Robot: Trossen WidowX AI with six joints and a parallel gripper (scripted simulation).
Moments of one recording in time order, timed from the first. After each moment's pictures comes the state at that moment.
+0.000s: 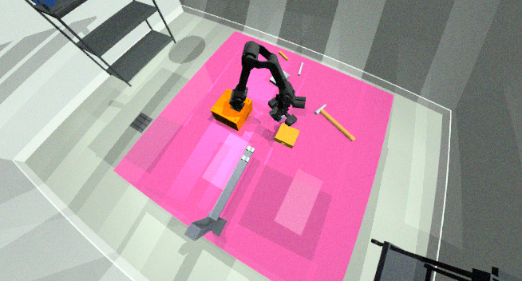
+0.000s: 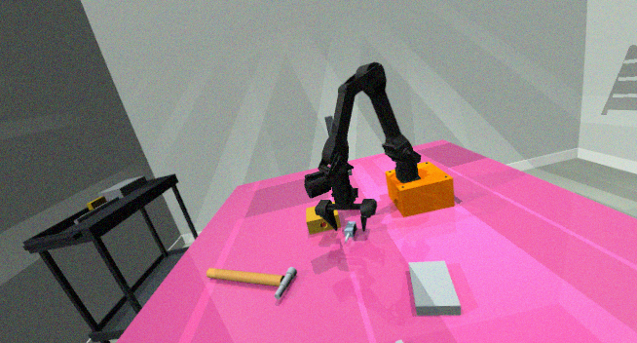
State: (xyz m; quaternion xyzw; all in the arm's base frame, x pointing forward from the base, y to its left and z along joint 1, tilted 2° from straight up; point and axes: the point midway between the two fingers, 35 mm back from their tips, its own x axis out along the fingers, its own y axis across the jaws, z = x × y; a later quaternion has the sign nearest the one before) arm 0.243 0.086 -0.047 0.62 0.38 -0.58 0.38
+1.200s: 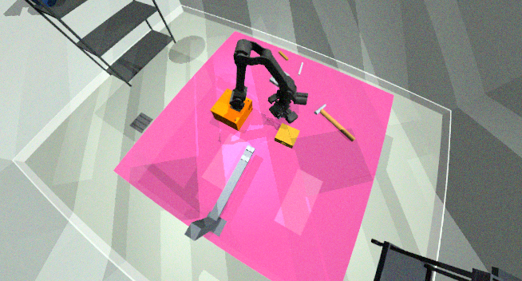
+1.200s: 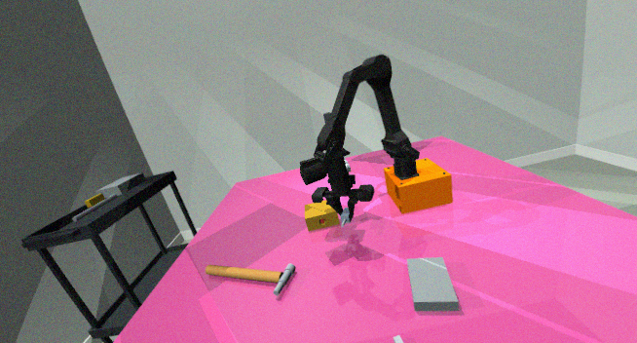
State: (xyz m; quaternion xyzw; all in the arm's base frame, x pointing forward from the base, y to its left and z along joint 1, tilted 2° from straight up) arm 0.239 0.084 -0.013 0.61 0.38 -0.59 0.37
